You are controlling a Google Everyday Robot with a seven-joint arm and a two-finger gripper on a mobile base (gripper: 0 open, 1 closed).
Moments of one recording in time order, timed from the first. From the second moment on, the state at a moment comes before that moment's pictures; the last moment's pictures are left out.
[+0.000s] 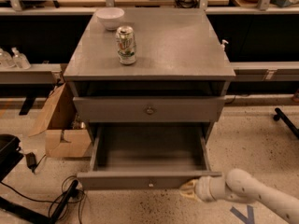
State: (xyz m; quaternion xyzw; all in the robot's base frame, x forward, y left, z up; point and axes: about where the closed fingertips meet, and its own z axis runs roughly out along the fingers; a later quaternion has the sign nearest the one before) arm 0.487 -0.161 0.350 -0.58 0.71 0.20 0.34
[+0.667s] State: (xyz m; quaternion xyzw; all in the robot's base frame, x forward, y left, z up) arm 0.528 -0.151 0.358 -0.58 0.70 0.22 0.36
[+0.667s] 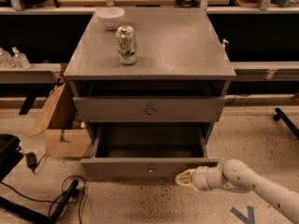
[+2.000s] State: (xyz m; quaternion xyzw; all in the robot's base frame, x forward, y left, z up) arm 0.570 -0.142 0.355 -0.59 0.68 0.23 0.37
